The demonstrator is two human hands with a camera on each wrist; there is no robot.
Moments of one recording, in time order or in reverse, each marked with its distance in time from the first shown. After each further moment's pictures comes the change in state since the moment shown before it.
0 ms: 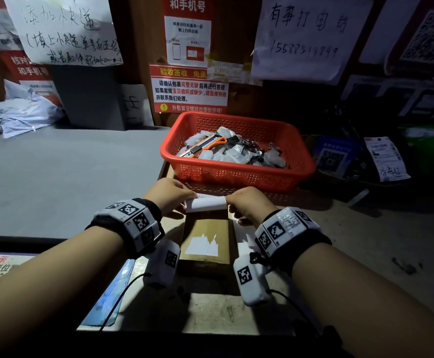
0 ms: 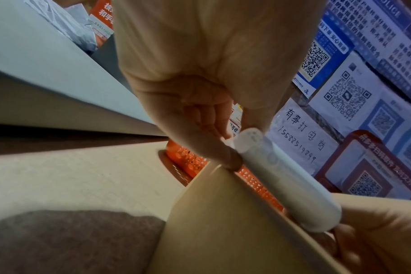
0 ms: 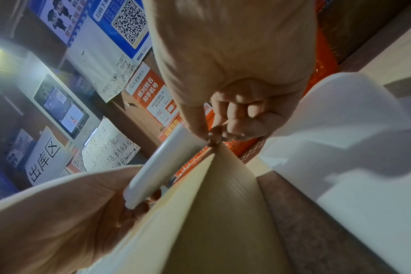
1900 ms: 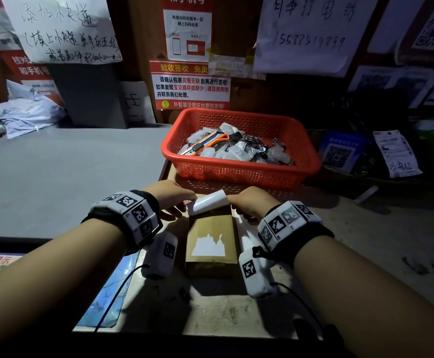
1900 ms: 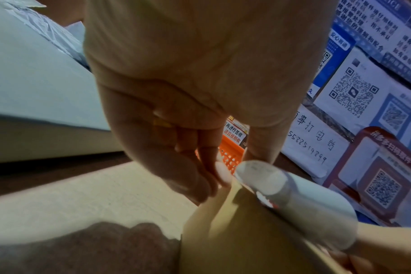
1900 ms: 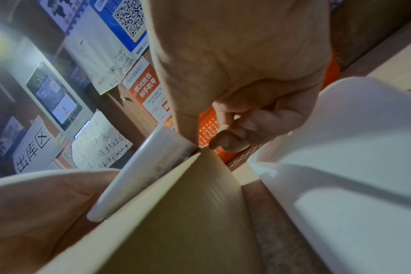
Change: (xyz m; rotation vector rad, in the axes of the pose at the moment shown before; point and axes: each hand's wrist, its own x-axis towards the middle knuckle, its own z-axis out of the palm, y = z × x) left_hand 0.013 0.001 -0.008 0.201 -0.124 -0.177; right_hand 0.024 0.007 -0.007 -0.246 -0.035 0.030
